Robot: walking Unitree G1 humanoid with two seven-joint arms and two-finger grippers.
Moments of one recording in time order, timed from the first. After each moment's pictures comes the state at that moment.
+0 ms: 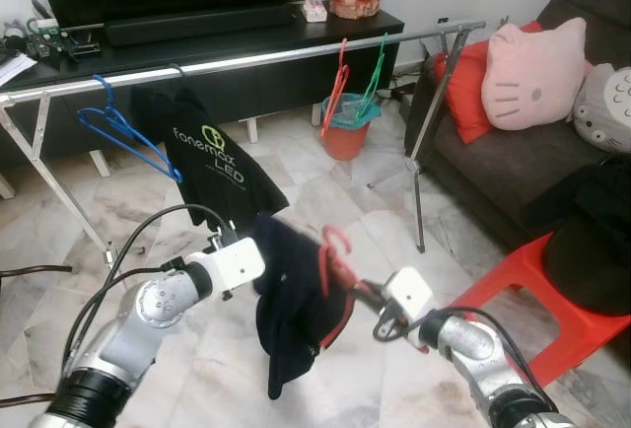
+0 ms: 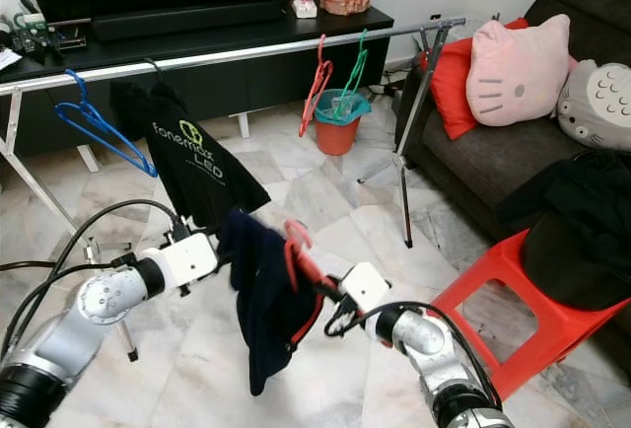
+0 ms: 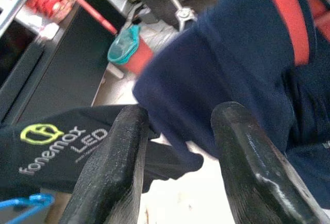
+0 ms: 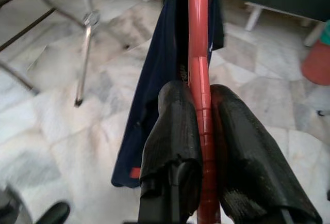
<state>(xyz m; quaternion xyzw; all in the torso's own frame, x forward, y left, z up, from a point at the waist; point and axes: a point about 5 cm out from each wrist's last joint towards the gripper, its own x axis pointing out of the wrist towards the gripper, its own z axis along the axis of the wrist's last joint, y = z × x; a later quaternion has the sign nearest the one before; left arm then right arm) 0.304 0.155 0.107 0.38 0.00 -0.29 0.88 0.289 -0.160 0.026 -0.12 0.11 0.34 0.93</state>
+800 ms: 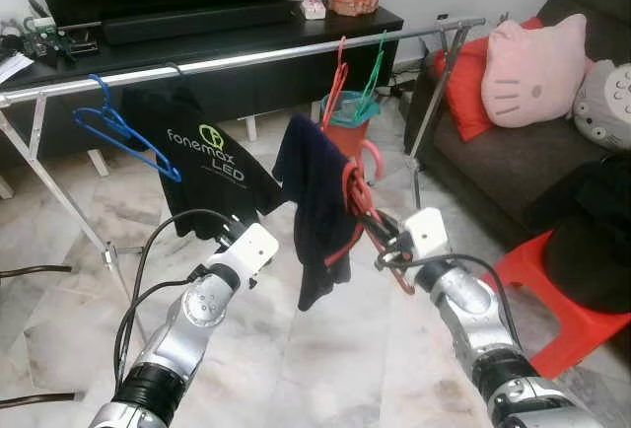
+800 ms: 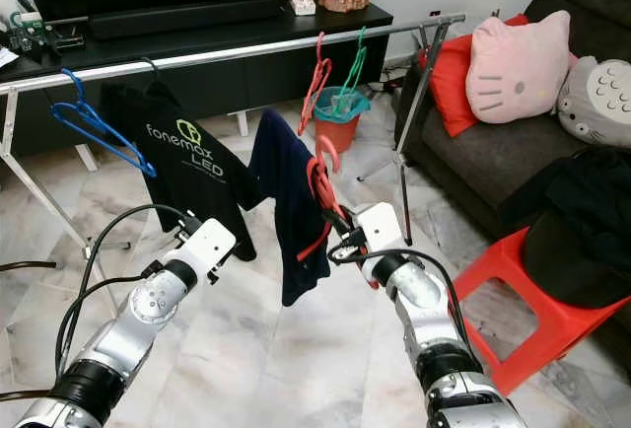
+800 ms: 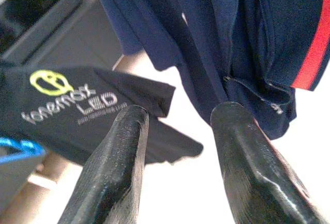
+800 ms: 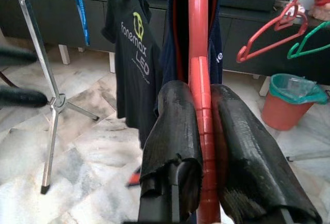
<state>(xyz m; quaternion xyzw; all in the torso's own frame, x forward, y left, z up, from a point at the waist) 0.318 0.135 0.081 0.30 0.03 -0.18 0.94 0.332 -0.146 0.082 -0.06 0.00 0.27 0.96</state>
